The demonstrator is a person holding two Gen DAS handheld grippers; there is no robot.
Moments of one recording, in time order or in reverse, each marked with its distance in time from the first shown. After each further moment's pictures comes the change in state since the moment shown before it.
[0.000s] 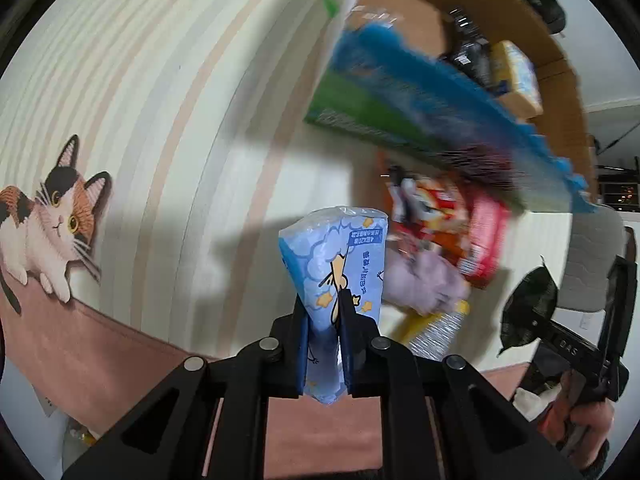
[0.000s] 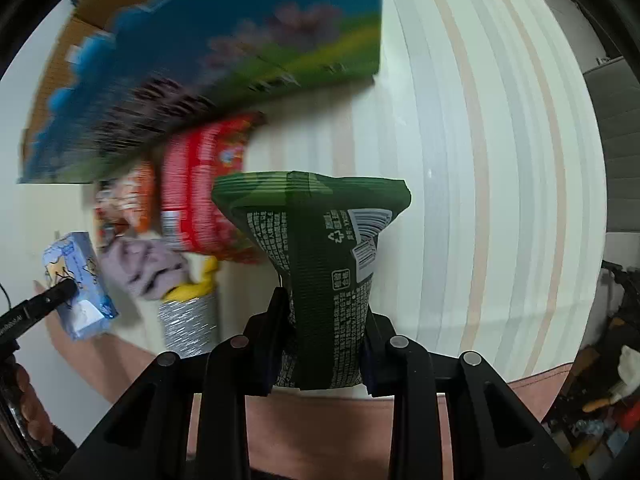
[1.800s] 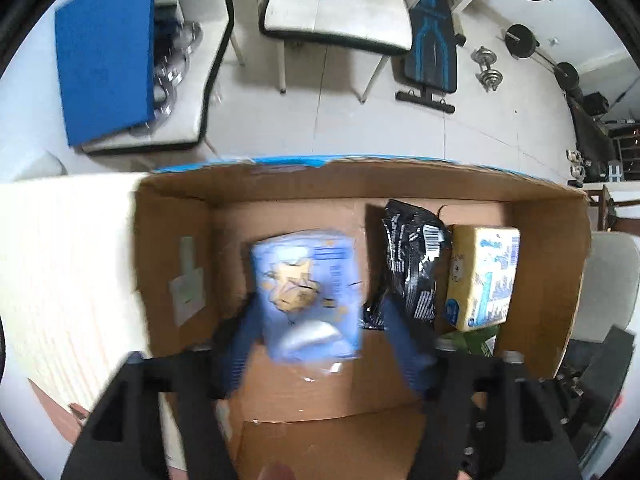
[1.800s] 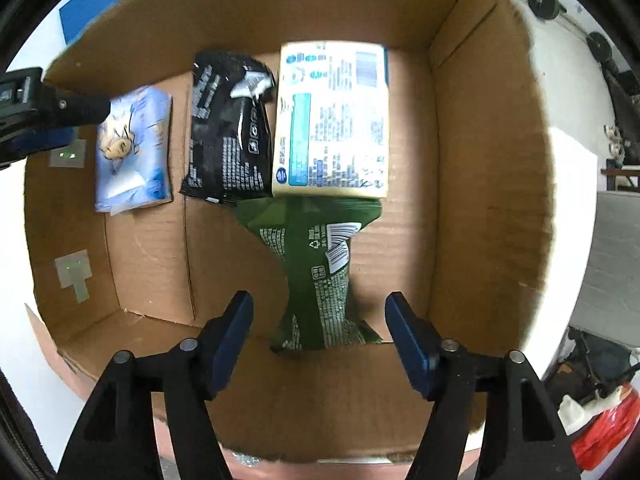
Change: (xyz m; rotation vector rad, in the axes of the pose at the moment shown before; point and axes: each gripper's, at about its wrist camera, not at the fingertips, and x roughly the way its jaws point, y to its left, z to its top) left arm -0.002 -0.186 0.268 0.228 0.001 0.146; right arm -0.008 0.093 0.192 -0.132 0.063 -0.161
